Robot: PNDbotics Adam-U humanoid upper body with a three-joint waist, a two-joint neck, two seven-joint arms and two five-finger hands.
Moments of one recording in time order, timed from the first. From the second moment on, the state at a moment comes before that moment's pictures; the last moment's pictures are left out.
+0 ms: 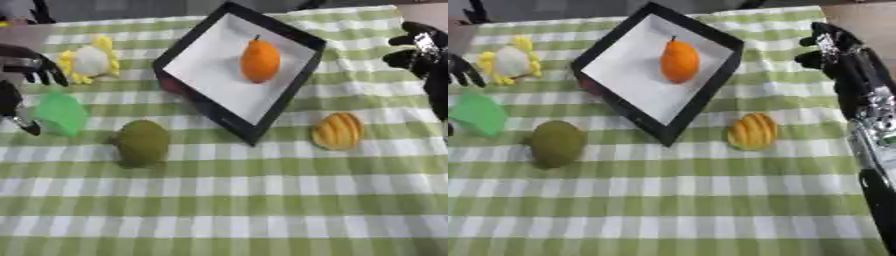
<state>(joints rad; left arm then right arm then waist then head) -0.92 0.75 -0.39 -1.03 -0.61 -0.17 -0.86 -0.33 -0.48 -0.04 -1.69 -0.19 0.11 -0.05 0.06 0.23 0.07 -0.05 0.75</state>
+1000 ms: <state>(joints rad) -0.92 0.70 -0.39 -0.96 -0.64 -0.19 -0.83 -0.33 -0.47 -0.04 -1.69 -0.19 0.11 -0.05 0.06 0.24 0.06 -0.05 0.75</state>
